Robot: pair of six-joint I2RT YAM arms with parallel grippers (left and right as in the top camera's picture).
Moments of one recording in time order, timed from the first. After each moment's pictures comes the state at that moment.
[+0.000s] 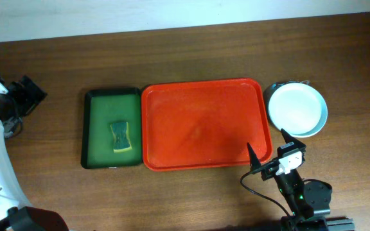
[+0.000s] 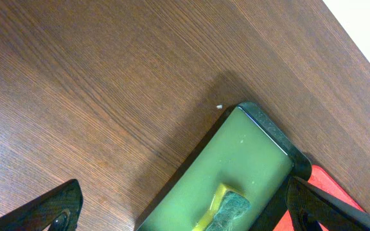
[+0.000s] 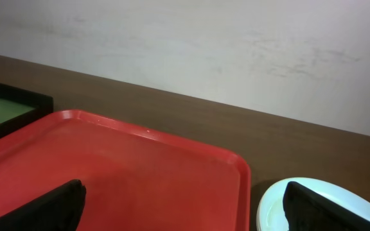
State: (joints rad) left arm 0.43 1.65 1.67 -1.11 0.13 -0.37; right arm 0.00 0.01 0.01 -0.05 -0.27 -0.12
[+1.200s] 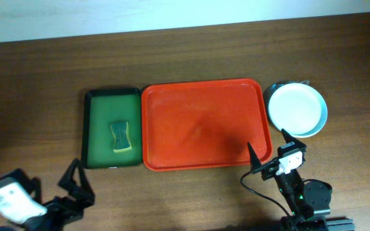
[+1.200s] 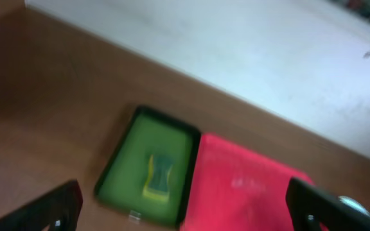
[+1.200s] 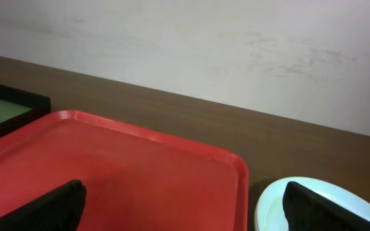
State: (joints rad) left arm 0.18 0.49 1.21 -1.10 0.13 -0.37; right arm 0.00 0.01 0.01 -0.05 -0.26 -0.12
